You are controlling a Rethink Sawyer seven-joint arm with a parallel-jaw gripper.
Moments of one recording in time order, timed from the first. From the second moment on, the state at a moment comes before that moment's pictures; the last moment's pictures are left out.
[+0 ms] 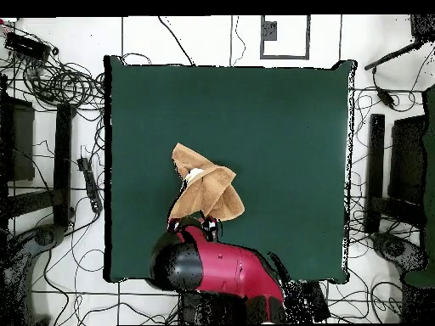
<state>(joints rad) -0.05 -0.92 -0.07 2.11 0.00 0.28 1.57</state>
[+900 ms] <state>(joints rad) -0.04 -0.74 -0.07 2.02 0.00 0.23 1.57</state>
